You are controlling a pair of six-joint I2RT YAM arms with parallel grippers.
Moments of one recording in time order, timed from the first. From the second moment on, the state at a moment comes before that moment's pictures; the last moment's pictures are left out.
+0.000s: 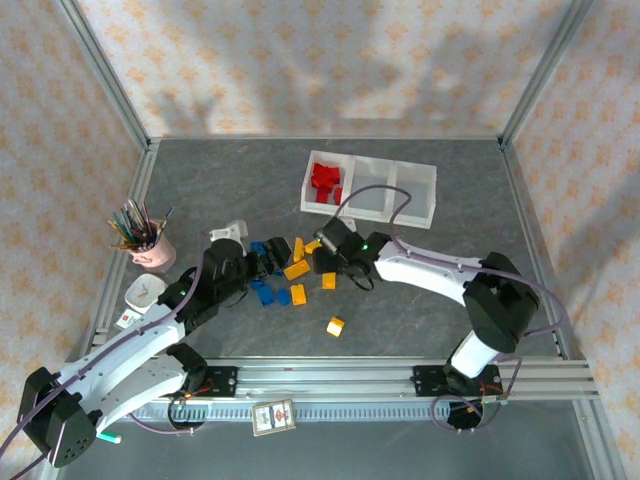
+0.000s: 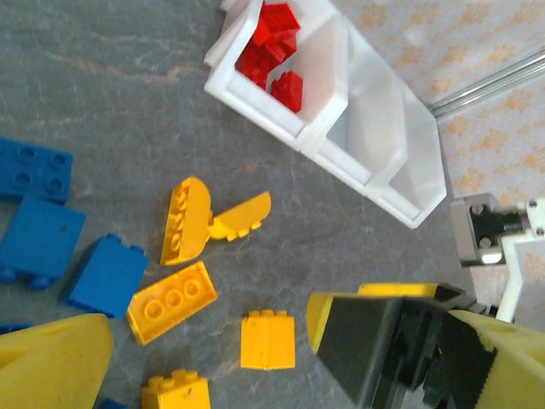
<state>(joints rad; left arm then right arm) -0.59 0.85 0.54 -0.21 -0.08 -0.94 0.89 1.62 1.08 -0.53 0.22 0.71</state>
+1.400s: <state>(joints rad) -0.62 0.87 0.50 -0.20 -0.16 -1.01 0.96 1.75 1.05 -0.44 0.28 0.85</state>
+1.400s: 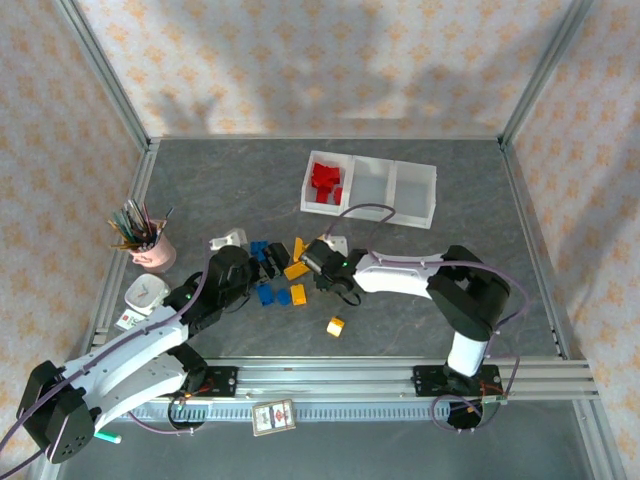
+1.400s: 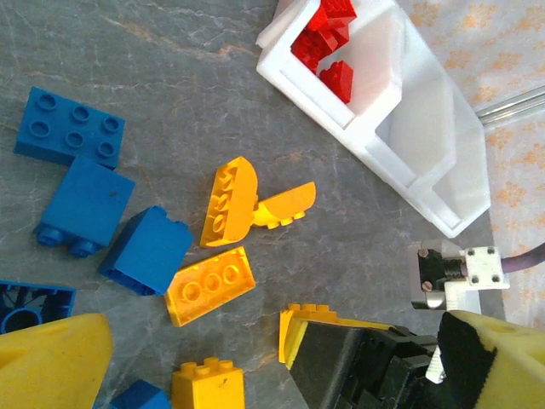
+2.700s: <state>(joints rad) -0.58 1.16 0.76 -0.09 -0.10 -0.85 0.44 2.05 1.58 -0.43 0.29 0.53</state>
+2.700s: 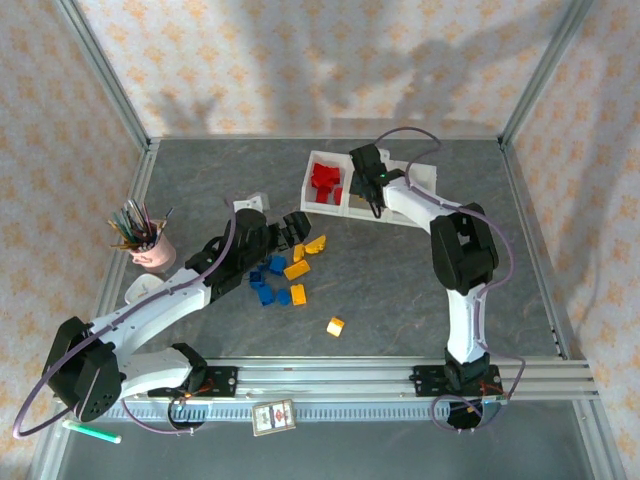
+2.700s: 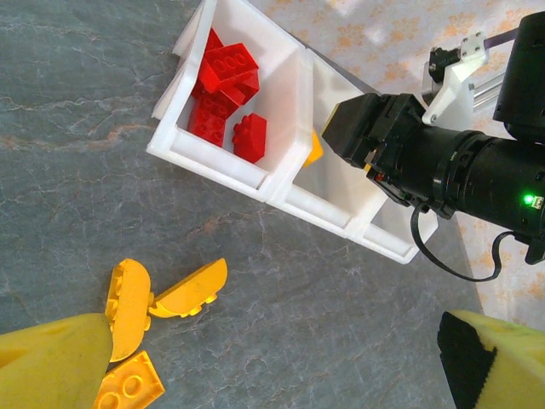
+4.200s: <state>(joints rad) -0.58 0.83 0.50 -0.27 -0.04 -0.84 1.19 1.59 0.93 -0.63 0.23 1.13</state>
